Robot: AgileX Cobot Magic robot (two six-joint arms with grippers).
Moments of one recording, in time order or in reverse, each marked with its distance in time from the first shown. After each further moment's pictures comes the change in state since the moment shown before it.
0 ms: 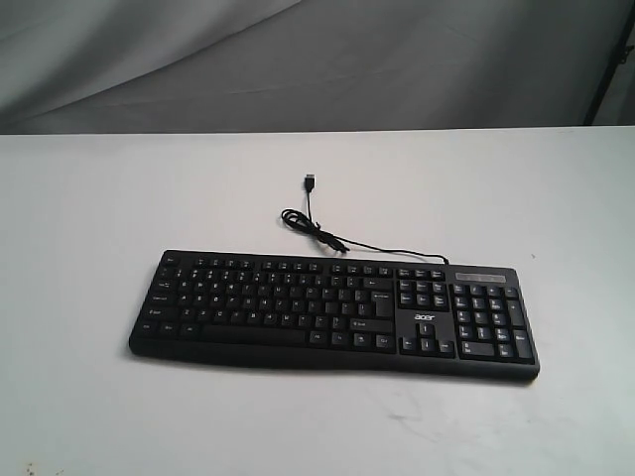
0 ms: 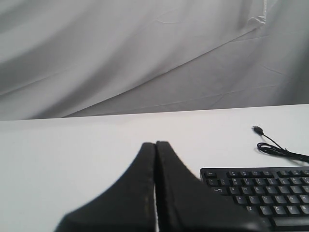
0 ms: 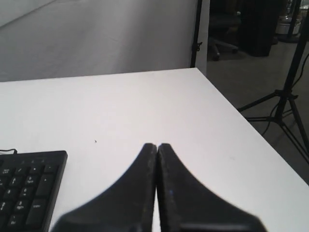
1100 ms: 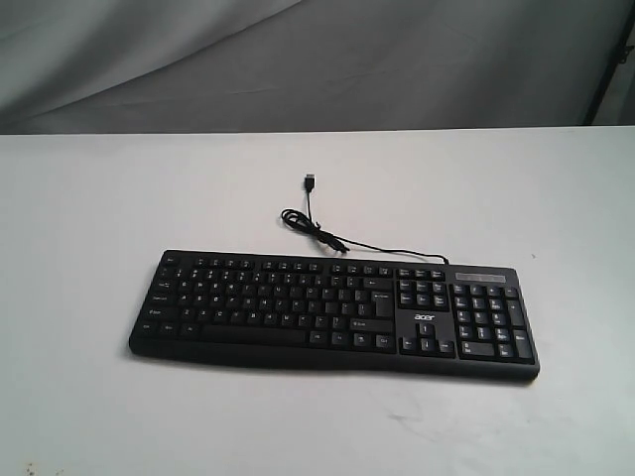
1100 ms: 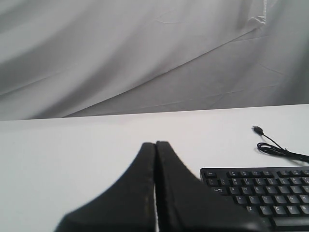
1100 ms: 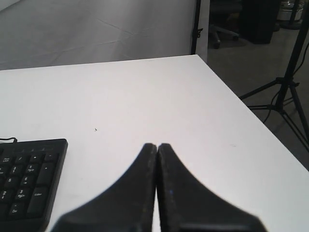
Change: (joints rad) left arm 0.000 0.000 0.000 0.000 0.000 0.000; right arm 0.000 0.000 0.000 0.003 0.046 0.004
